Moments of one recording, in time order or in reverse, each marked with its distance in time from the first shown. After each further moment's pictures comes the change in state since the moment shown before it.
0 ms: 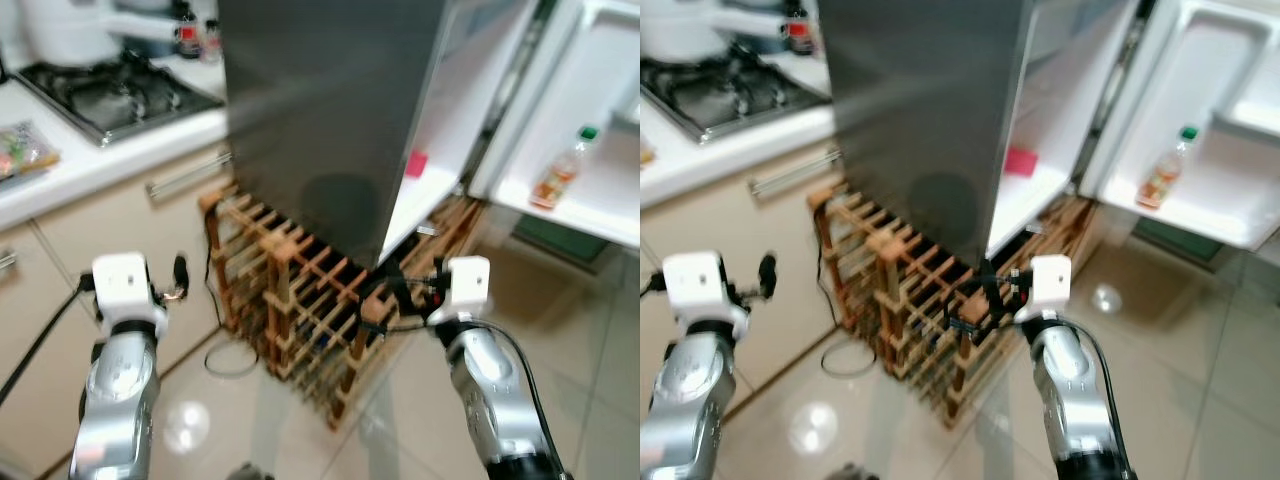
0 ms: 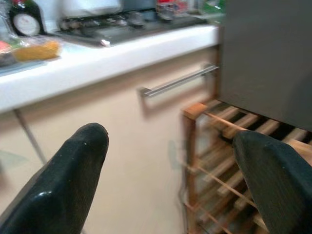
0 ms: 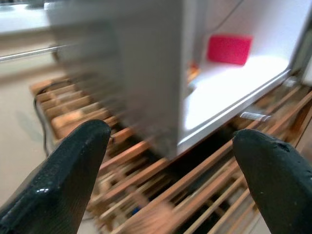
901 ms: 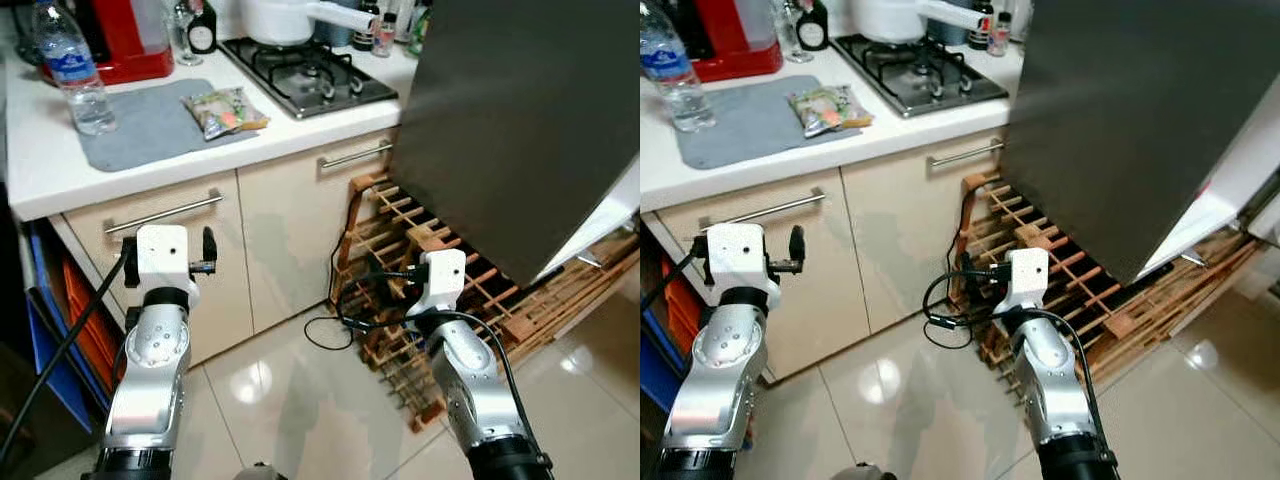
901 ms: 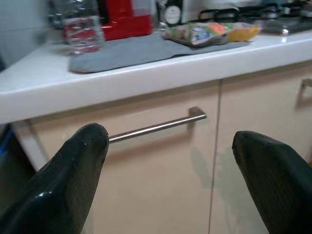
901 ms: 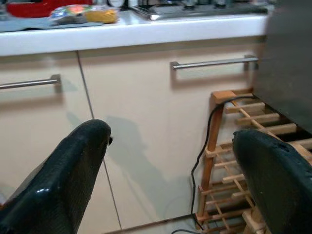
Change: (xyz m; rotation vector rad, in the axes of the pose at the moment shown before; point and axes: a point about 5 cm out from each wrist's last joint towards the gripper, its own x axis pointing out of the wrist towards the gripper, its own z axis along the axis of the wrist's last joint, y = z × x) left arm 0.009 -0.031 0.016 -0.027 -0.029 -0.057; right arm 0.016 0.026 0.007 -0.014 -0.041 0.115
